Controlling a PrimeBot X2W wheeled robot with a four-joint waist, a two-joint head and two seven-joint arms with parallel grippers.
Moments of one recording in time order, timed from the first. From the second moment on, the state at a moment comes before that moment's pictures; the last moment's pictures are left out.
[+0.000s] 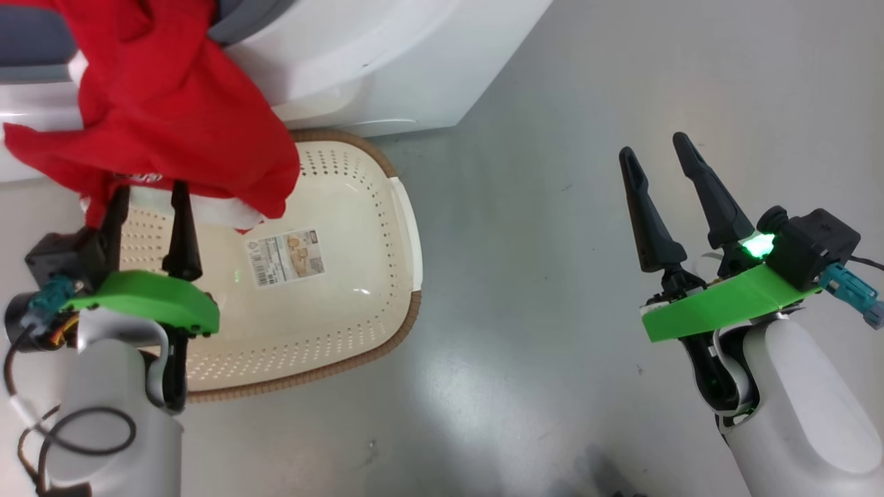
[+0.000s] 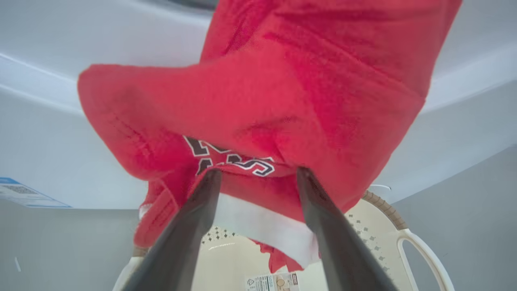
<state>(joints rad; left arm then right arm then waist) -0.67 0.05 0.17 0.74 -0.13 -0.12 -0.26 -0.43 -0.11 0.17 0.24 0.47 0.12 -0.26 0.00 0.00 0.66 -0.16</state>
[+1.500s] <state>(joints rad) -0.27 0.04 0.10 0.10 -0.16 -0.11 -0.26 -0.39 -0.14 0.14 0.23 0.46 0.12 -0.26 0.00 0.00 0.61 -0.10</state>
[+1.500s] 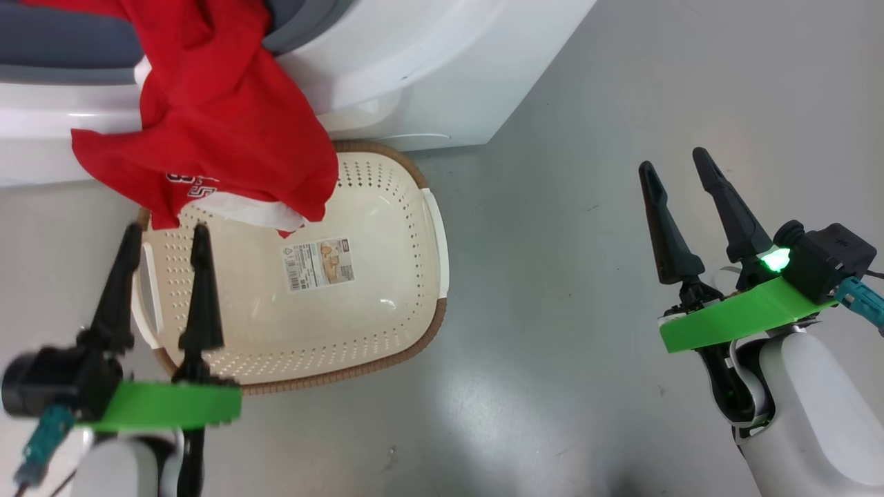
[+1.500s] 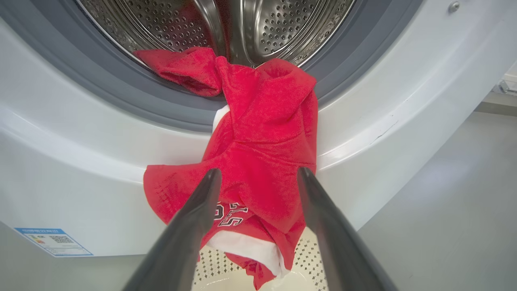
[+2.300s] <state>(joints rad) -0.72 0.08 0.05 0.57 -0.15 -0.12 -0.26 -0.39 -0.12 0.18 0.23 0.46 0.12 -0.26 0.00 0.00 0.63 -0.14</state>
